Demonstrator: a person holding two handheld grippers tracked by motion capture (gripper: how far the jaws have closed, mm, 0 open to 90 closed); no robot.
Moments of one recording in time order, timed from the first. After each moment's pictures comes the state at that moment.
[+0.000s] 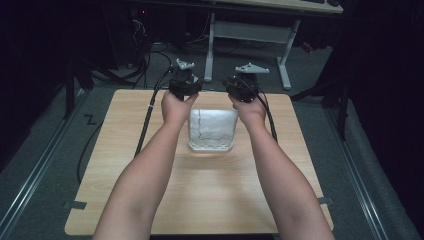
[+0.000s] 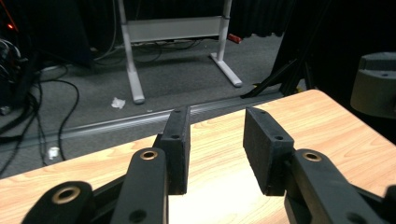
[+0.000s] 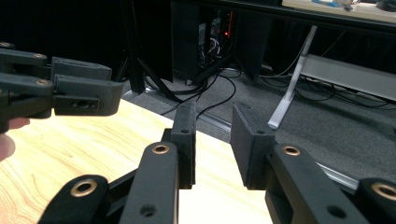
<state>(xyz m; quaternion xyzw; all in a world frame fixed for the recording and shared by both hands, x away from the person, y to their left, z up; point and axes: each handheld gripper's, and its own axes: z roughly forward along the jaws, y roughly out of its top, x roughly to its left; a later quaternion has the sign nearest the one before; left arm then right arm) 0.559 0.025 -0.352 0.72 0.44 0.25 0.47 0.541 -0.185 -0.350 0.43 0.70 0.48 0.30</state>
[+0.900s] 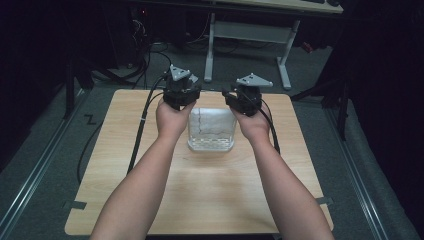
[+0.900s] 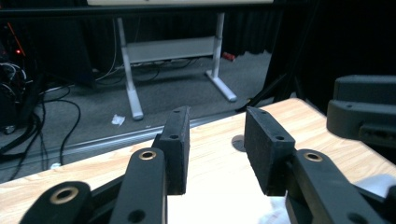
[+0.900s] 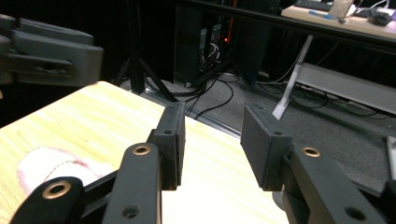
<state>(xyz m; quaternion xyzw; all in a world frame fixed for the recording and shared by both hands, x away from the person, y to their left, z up) 0.501 0.037 -0.335 0.70 0.42 0.27 0.51 0.489 -0.183 -0.347 0.41 0.71 0.47 0.33</state>
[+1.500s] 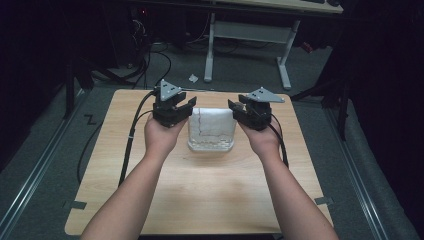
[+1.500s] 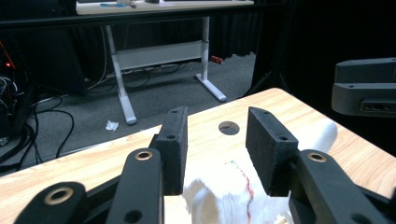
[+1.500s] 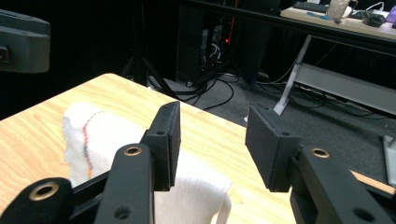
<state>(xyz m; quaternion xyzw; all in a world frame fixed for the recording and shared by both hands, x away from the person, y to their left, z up) 0.445 0.063 -0.341 0.71 0.39 0.27 0.52 0.442 -0.200 -0.354 0.41 0.71 0.48 0.33</state>
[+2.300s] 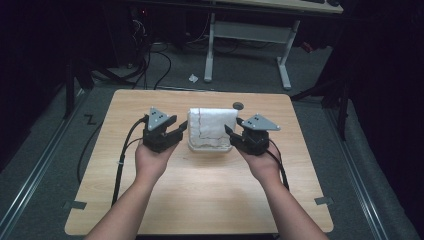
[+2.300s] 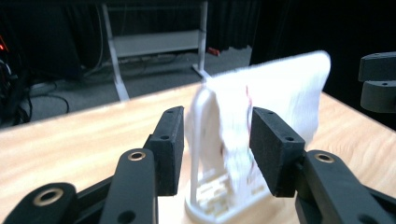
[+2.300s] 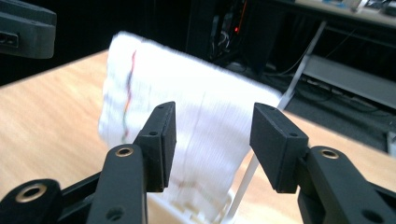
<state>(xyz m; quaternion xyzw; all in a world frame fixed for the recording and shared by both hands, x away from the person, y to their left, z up) 0.409 0.088 -0.395 0.72 0.40 0.25 0.52 0.394 -0.193 -0.397 0.39 0.73 0.46 0.32</state>
